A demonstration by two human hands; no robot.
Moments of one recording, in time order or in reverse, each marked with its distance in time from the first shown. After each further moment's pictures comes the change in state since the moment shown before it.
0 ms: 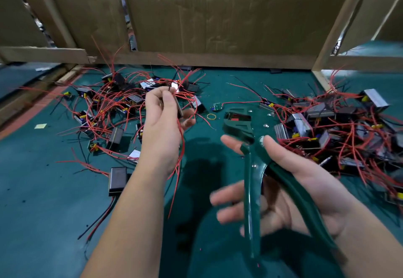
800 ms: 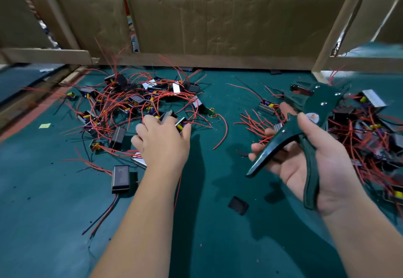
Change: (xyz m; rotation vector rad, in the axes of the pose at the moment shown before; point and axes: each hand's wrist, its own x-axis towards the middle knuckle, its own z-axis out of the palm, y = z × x) left_hand 0.003 -0.031 -0.015 1.529 0.140 -0.050; right_hand 0.006 -0.012 -0.010 -0.050 0.534 -0.720
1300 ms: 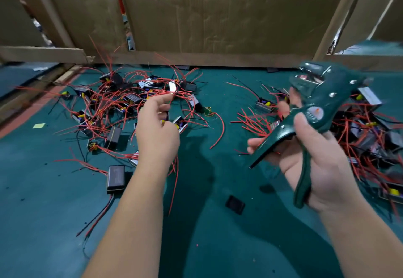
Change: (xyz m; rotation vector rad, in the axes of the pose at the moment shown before) left_hand -0.001 0.001 -0.022 -0.886 0.010 0.044; right_hand -0.002 0.004 0.002 -0.091 -0.074 -0.270
